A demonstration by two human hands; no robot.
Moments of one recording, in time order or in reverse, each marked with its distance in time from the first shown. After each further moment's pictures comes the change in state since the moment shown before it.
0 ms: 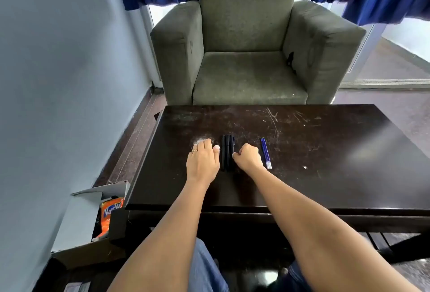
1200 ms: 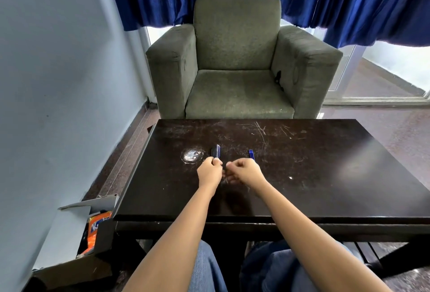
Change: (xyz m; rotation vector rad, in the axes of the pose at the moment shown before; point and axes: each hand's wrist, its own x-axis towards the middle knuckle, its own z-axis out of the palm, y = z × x) left_hand 0.005 0.052 0.015 -0.824 -0.166 -0.567; right_hand -0.034 0.024 -0.034 0.511 -0.163 -0.126
